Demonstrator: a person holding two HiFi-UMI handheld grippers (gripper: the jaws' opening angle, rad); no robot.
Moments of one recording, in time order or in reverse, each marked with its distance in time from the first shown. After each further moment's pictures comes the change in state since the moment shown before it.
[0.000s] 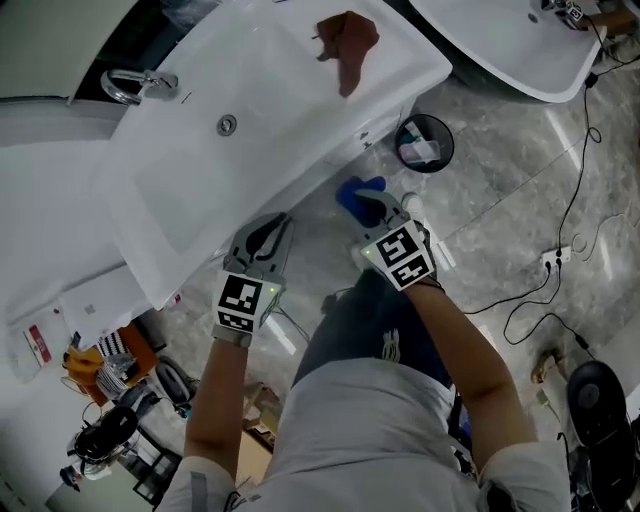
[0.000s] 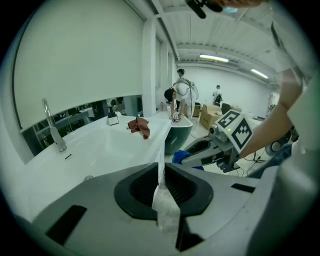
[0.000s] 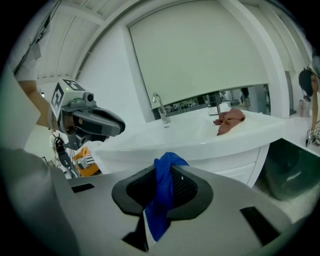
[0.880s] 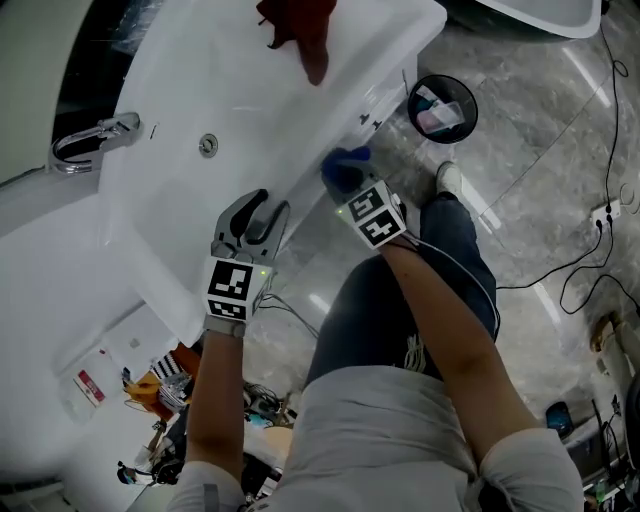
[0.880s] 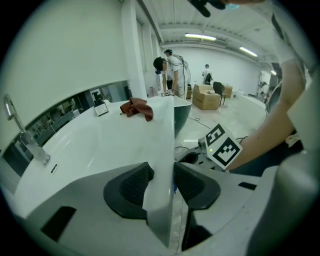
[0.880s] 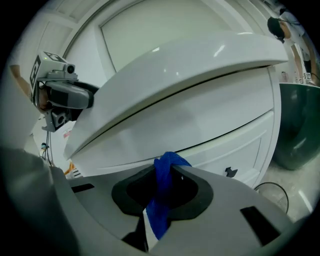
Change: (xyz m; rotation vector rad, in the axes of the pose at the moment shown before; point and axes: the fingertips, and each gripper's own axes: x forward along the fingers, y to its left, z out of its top) left arm 0.092 0.058 -0.029 0.186 0.160 -0.050; right arm 0.138 -0.064 -0.085 0.211 -0.005 -0.092
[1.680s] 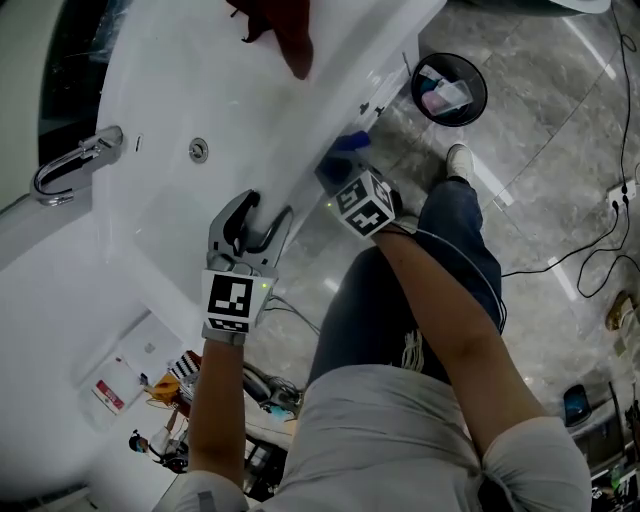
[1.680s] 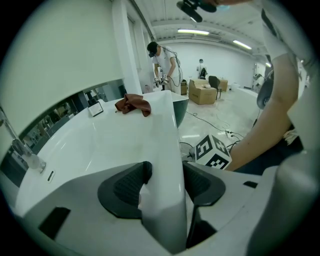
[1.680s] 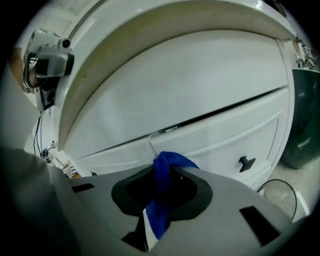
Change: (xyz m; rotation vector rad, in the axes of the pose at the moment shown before) left arm 0.020 0.007 -0.007 0.076 0.026 -0.001; right arm 0.055 -0.007 -0.033 -0.030 0.050 0.000
